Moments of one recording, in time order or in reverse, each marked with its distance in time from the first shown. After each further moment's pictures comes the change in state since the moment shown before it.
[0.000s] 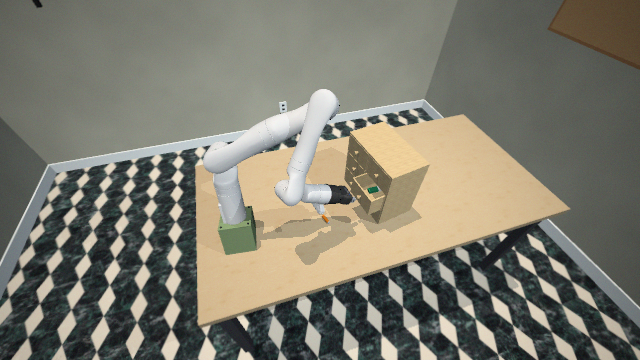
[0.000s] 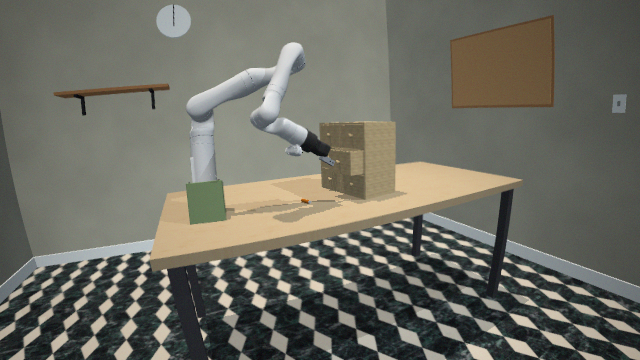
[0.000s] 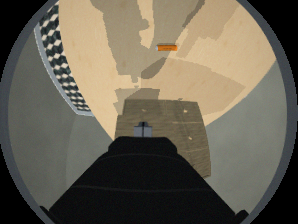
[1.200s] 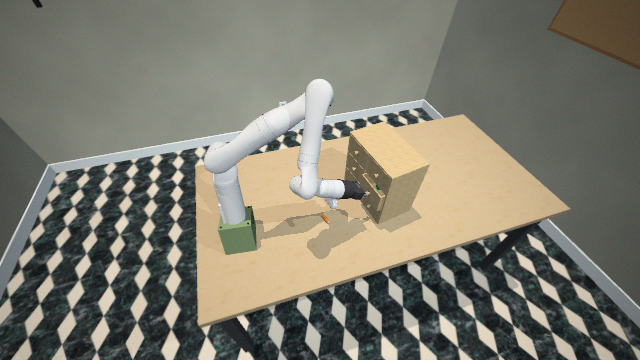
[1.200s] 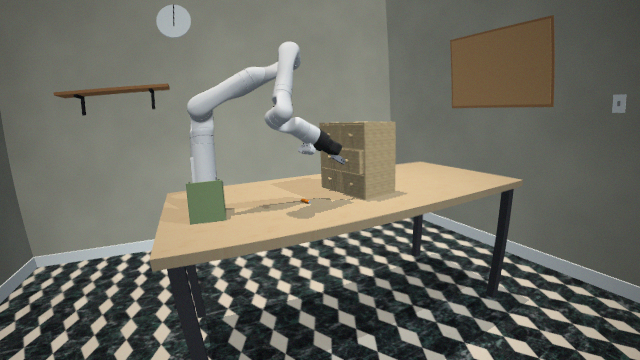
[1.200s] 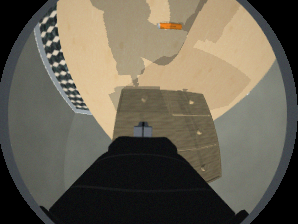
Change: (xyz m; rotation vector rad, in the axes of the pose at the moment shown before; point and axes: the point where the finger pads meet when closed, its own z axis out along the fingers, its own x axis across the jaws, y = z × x) arm 0.001 0.029 0.049 0.000 0.002 -0.002
